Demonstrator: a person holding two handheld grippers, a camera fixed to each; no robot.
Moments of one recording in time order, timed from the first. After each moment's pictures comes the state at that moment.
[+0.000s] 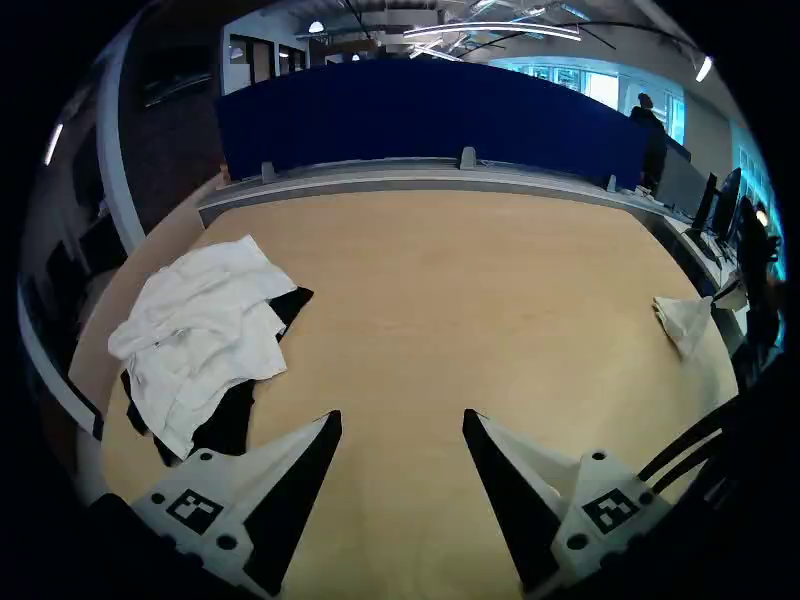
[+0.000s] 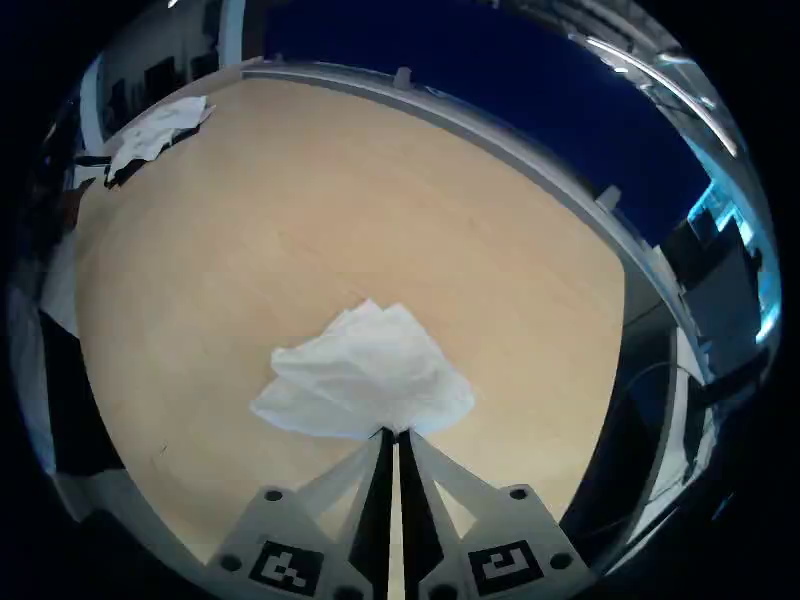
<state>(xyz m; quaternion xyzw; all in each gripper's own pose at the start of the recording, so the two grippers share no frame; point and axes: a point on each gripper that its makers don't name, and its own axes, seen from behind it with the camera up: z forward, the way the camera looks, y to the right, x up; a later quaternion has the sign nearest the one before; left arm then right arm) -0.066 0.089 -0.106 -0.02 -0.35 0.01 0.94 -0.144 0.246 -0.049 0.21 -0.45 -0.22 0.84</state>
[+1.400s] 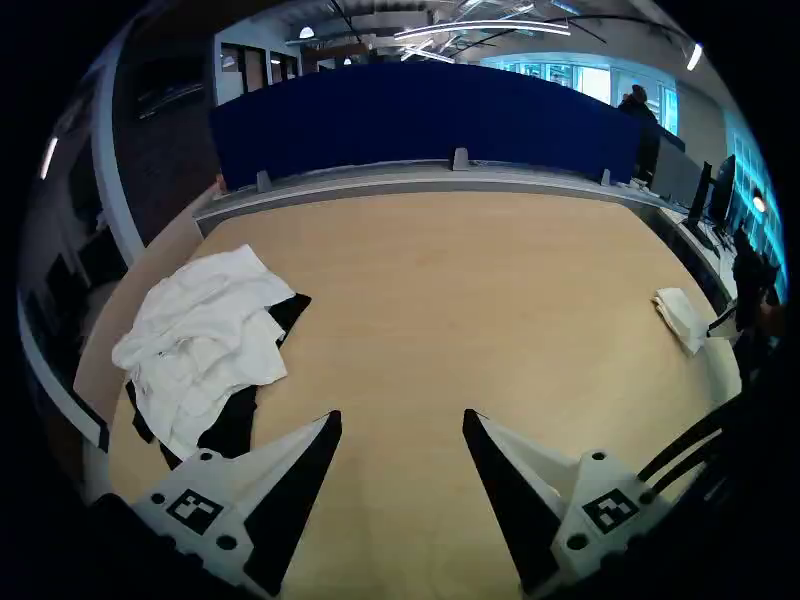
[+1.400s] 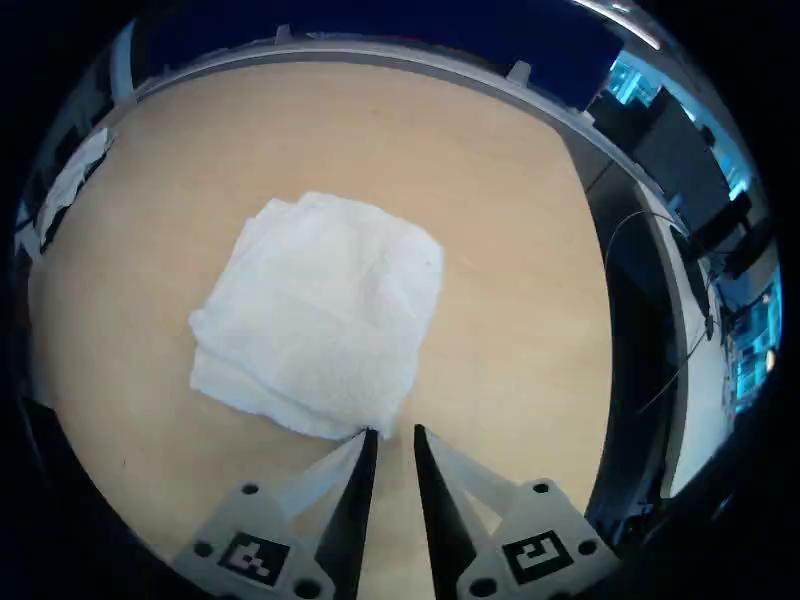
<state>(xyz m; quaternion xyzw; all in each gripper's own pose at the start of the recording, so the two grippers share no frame) -0.060 0.094 -0.111 -0.03 -0.34 0.03 0.94 -0.223 0.290 -0.091 0.06 -0.51 -0.13 0.85</state>
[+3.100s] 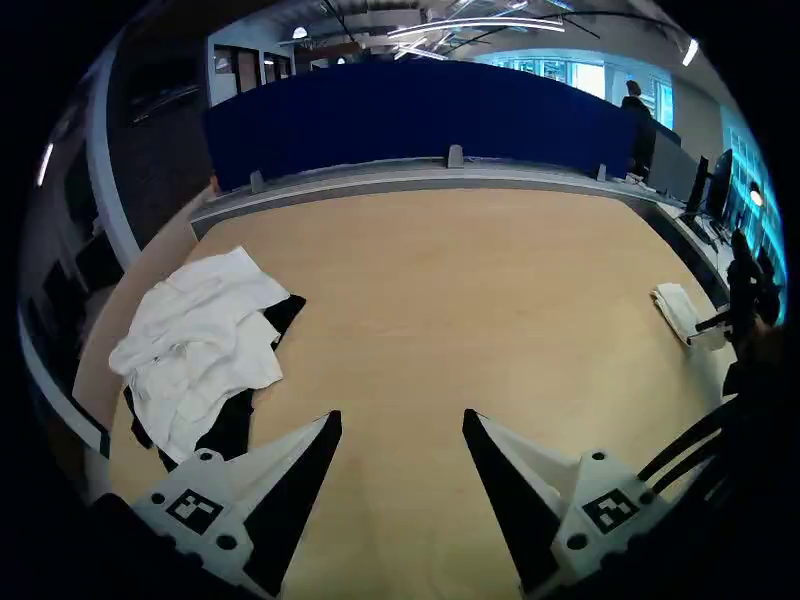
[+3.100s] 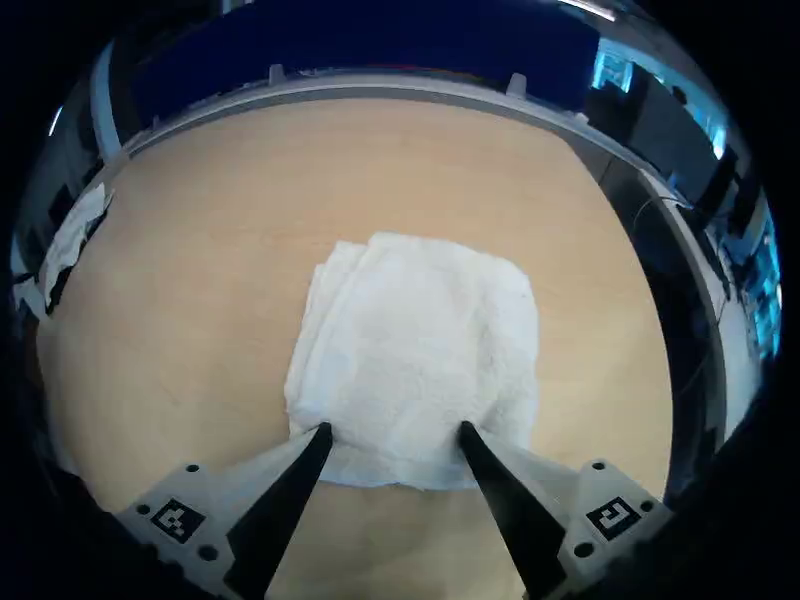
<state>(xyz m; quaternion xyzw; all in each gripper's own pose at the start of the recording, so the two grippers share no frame) -0.061 0.095 -0.109 -0.04 -0.34 0.03 0.94 -0.242 0.199 -0.075 0.06 -0.46 -0.04 0.89</state>
